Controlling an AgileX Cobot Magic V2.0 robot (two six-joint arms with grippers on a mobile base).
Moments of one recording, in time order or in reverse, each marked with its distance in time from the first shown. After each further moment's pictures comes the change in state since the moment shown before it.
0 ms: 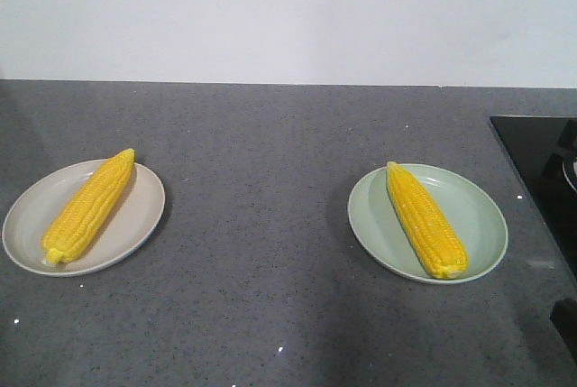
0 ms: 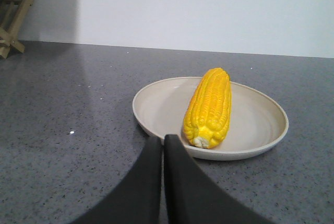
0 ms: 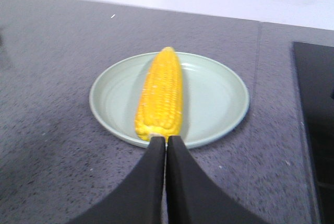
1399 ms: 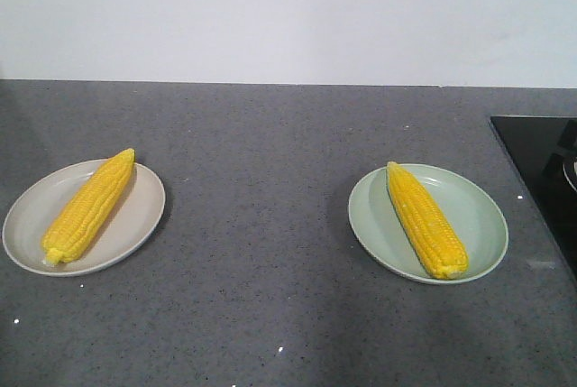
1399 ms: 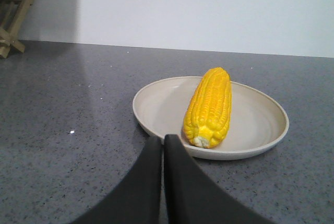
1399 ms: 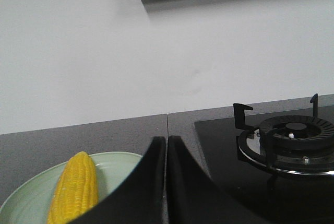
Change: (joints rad) left arm 0.000 0.000 0.000 0.000 0.002 0.000; right arm -0.171 -0.258 0.186 -0.618 -0.350 0.740
